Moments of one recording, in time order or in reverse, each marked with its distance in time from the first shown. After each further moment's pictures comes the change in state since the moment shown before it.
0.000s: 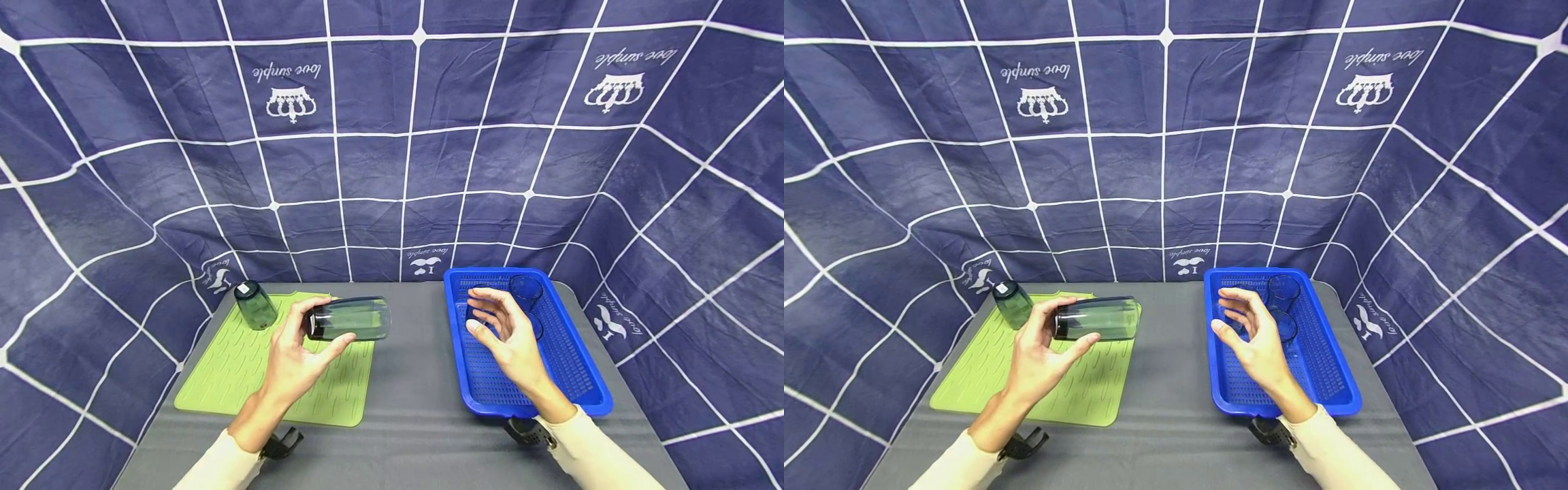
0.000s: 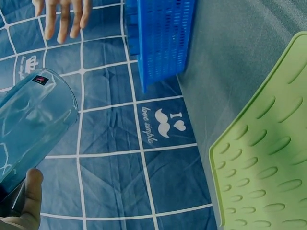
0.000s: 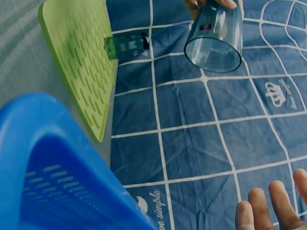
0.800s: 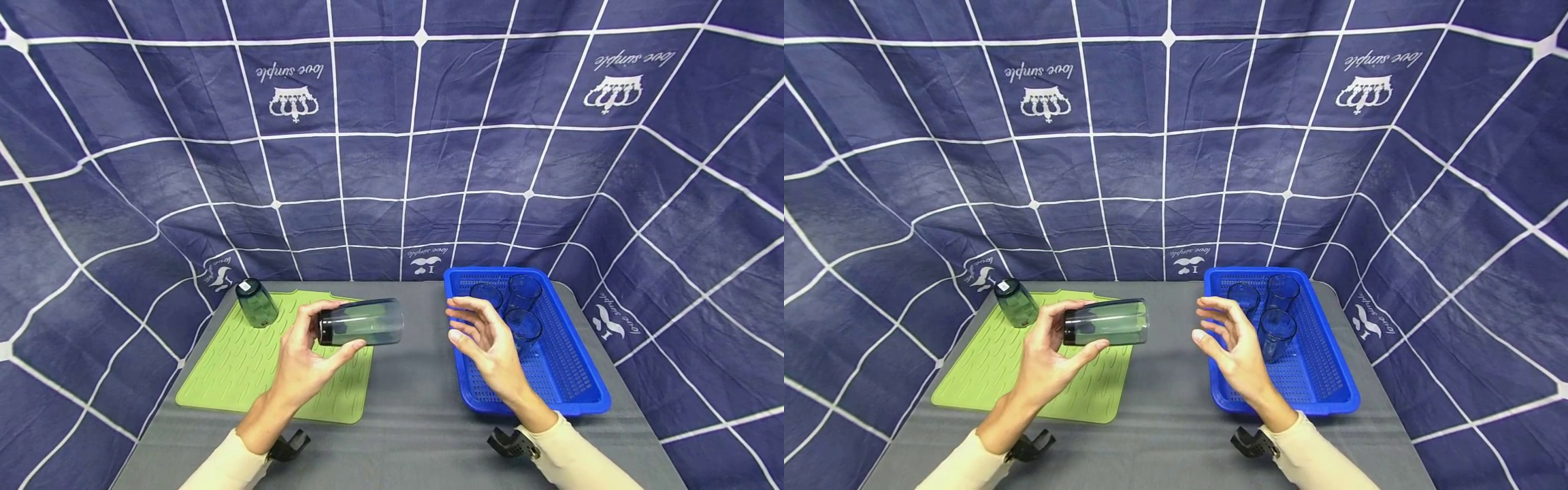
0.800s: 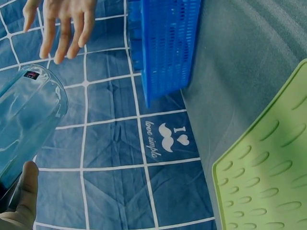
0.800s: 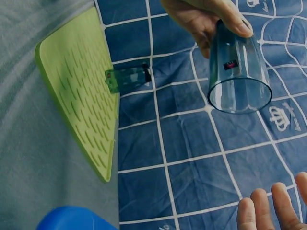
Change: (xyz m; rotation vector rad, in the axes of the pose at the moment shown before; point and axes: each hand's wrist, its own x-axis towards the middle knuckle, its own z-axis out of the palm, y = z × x) left_hand -0.007 0.010 0.010 -0.111 -0.033 0.020; right_hand -0.014 -0.005 0.031 0.095 -0.064 0.041
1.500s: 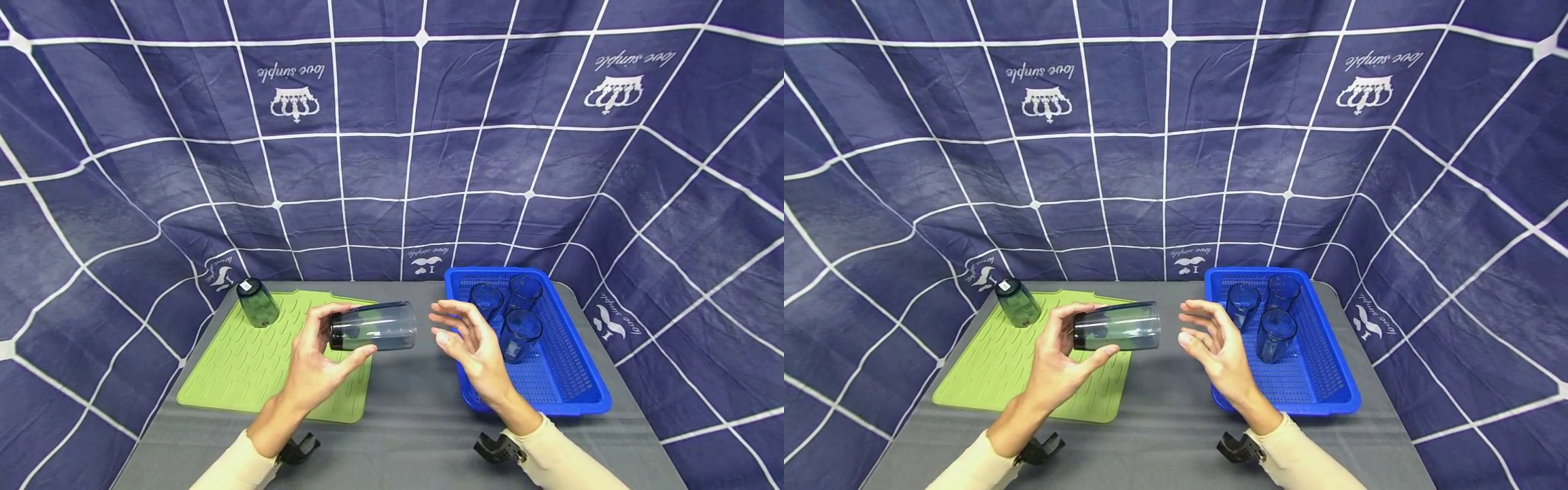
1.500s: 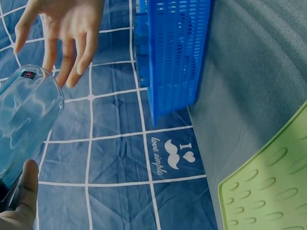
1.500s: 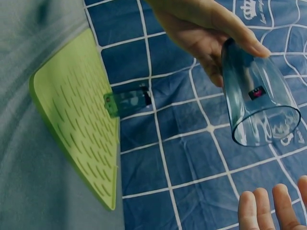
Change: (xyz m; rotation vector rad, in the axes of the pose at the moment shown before) left_hand -0.003 0.008 0.015 -0.085 -0.021 0.001; right_hand -0.001 0.003 0.023 0.106 -0.042 0.020
